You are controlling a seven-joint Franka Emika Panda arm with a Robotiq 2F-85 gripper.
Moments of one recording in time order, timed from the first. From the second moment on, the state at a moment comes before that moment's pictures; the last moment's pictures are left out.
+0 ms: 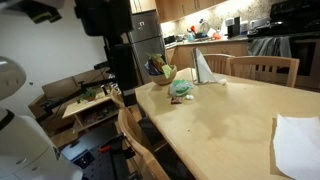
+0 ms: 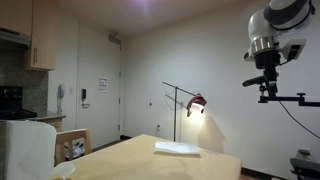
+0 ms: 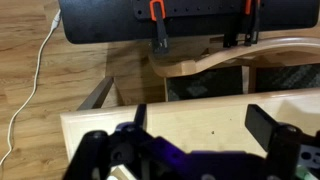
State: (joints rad) arm -0.18 -0.67 -0.34 -2.73 -0.11 1.95 -0.32
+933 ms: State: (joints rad) arm -0.17 -0.68 -0.24 -2.73 -0.15 1.95 -0.31
